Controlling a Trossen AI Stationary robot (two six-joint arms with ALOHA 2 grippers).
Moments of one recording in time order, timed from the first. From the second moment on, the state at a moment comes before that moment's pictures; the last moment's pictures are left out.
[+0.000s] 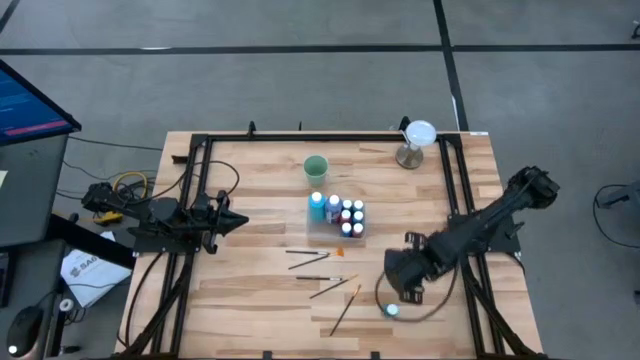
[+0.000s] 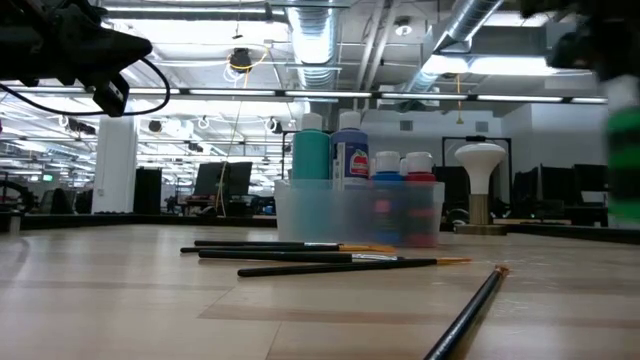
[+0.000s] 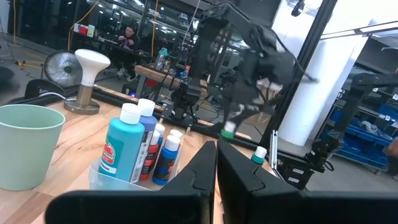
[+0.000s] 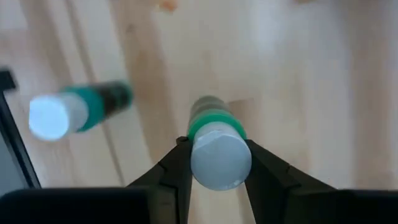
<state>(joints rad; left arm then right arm) -0.31 0.05 0.02 0.14 -0.34 -0.30 0.57 1.50 1.15 -1.08 0.08 0.76</state>
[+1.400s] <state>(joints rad) -0.31 0.06 0.02 0.17 -0.35 -0.30 0.09 2.24 2.33 -1.56 0.15 0.57</state>
